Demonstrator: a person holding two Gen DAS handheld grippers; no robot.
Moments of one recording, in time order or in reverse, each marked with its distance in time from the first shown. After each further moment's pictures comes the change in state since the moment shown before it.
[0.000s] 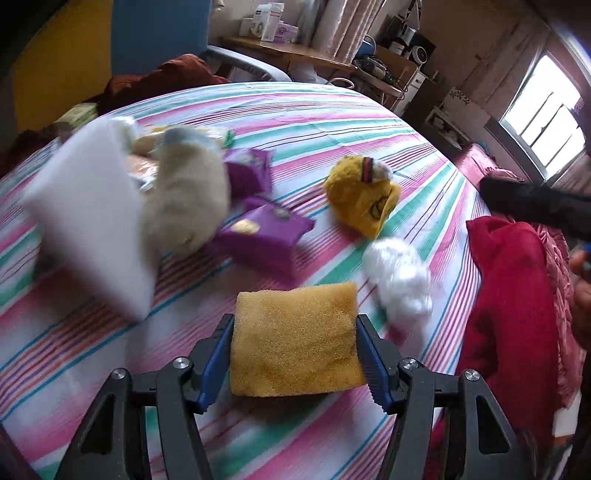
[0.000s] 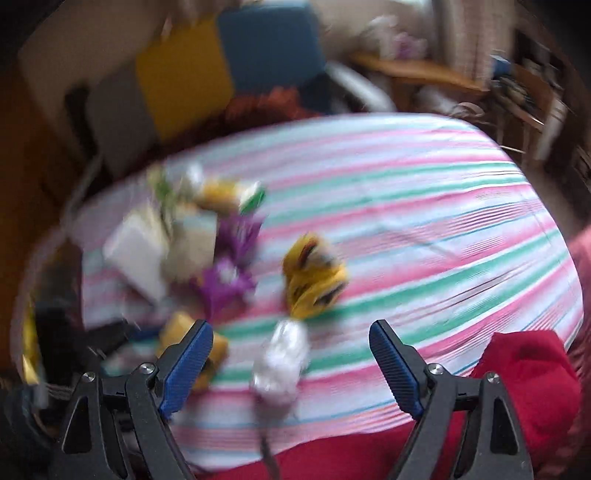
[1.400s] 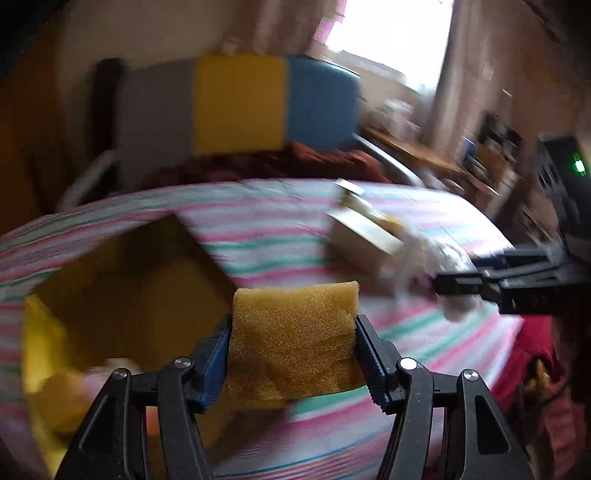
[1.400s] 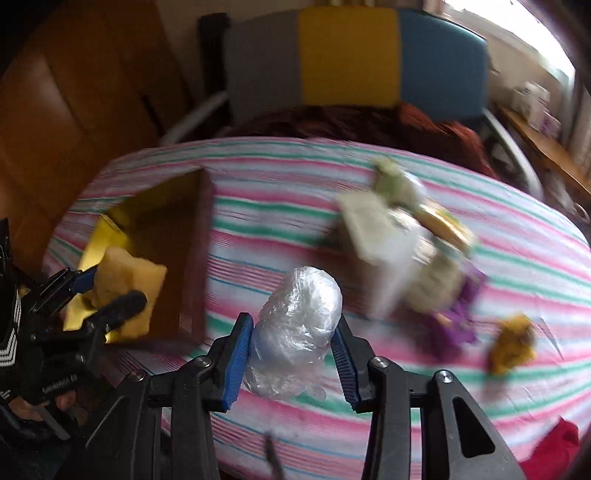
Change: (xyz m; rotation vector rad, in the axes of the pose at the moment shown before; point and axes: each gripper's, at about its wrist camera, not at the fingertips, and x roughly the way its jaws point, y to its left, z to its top) left arm -0.216 0.117 -0.112 -0.284 -0.370 0.420; right arm 0.005 0.240 -0.004 -0.384 -0.028 0.240
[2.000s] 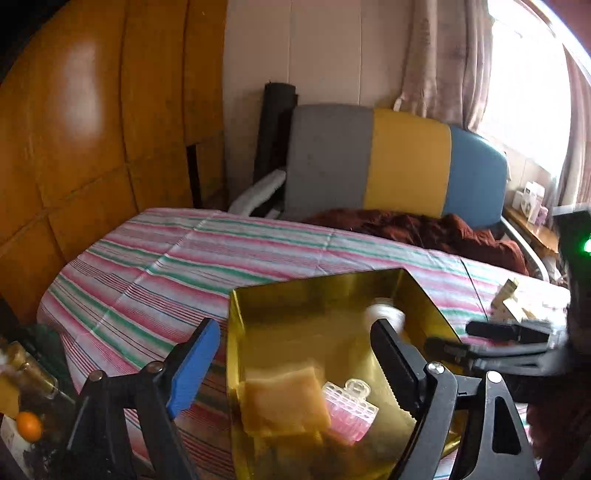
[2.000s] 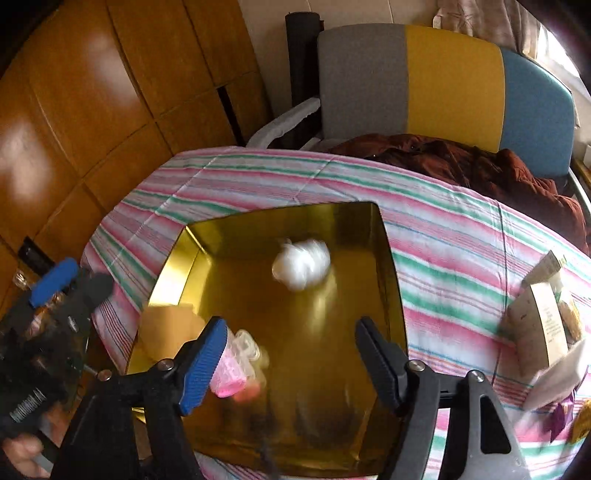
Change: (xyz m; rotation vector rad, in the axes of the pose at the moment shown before) left arm -0.086 0.139 -0.017 -0.253 -0.188 0.450; right arm 0.070 0.162 0.049 -0.142 -0.052 0.148
